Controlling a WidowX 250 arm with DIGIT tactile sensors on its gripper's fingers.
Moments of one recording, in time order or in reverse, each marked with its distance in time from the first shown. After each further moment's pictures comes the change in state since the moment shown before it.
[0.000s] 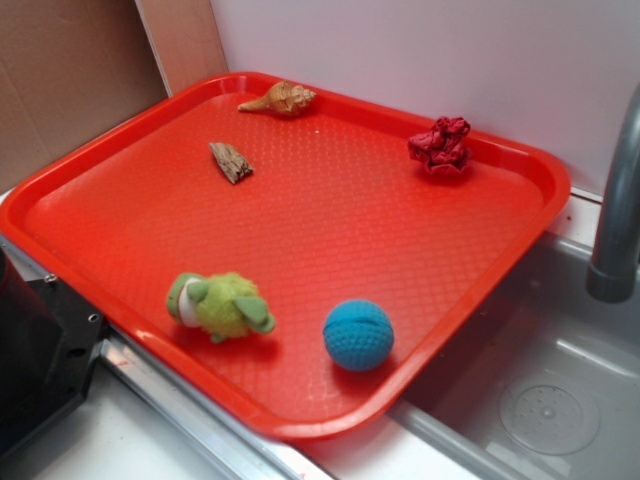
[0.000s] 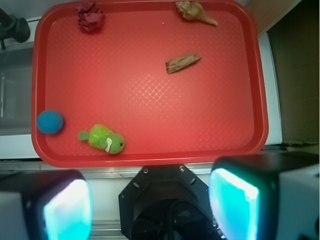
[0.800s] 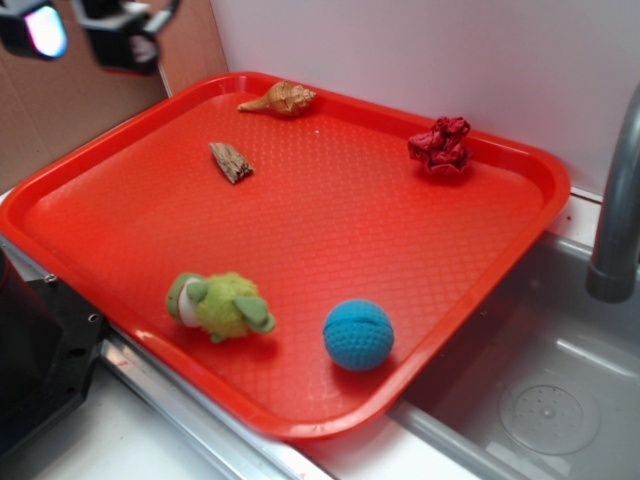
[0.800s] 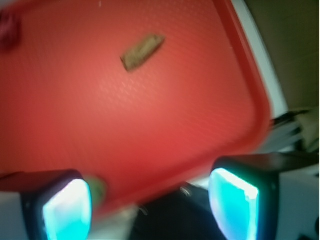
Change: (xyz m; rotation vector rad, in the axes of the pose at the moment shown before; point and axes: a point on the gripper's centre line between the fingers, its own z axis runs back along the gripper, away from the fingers) arm 0.049 0.027 -0.093 0.102 0.102 0.420
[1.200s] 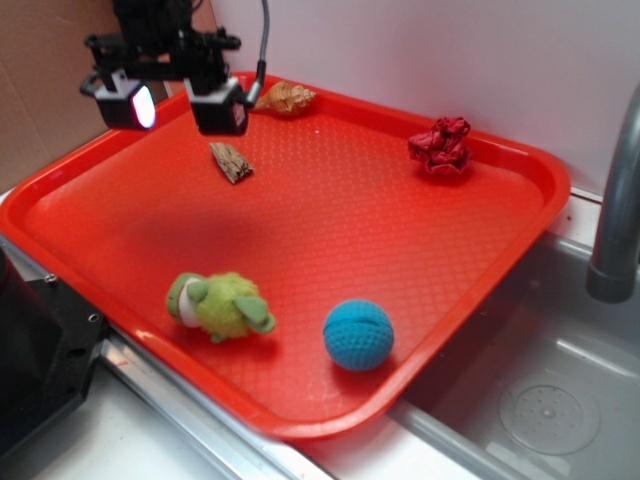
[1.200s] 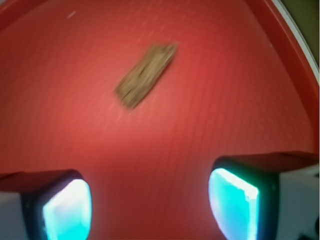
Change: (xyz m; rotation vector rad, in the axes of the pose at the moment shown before) arm 0.044 0.010 -0.072 -0.027 -0.072 0.152
